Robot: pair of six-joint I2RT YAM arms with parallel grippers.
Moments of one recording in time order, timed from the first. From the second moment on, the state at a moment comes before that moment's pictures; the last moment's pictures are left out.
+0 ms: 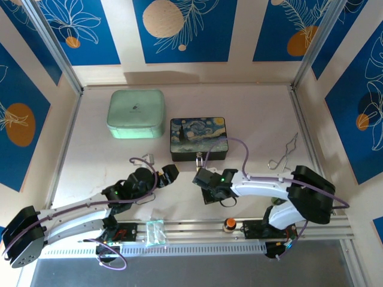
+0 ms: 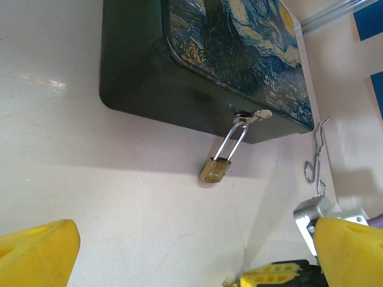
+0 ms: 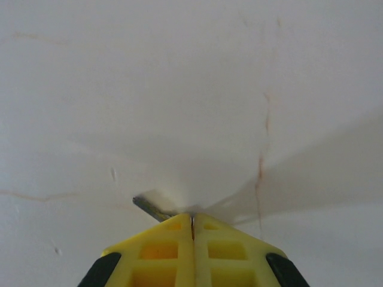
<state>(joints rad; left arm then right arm) -0.95 0.88 0.31 0.07 -0.21 -1.10 1.10 1.39 0.69 -0.65 0.12 0.84</state>
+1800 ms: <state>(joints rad) -1.01 1.14 0.24 0.58 -0.17 -1.92 1.25 1.30 0.66 0.09 0.44 0.70</state>
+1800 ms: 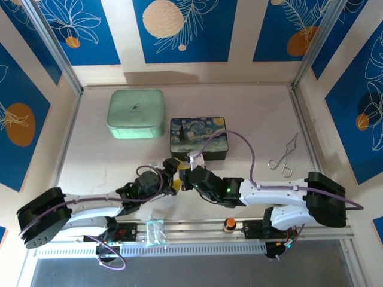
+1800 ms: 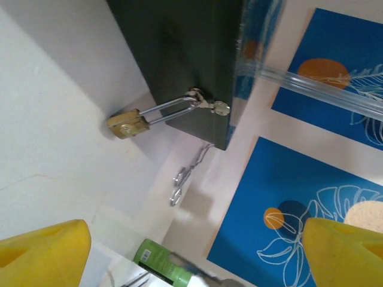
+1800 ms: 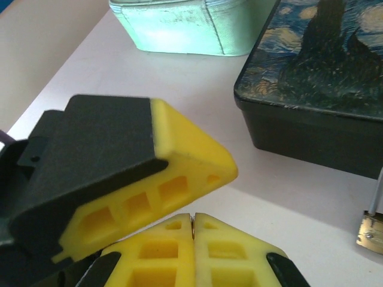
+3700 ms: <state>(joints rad) -1.02 1.19 0.23 0.68 -0.16 -1.91 1.24 1.25 0.50 0.30 0.36 0.73</state>
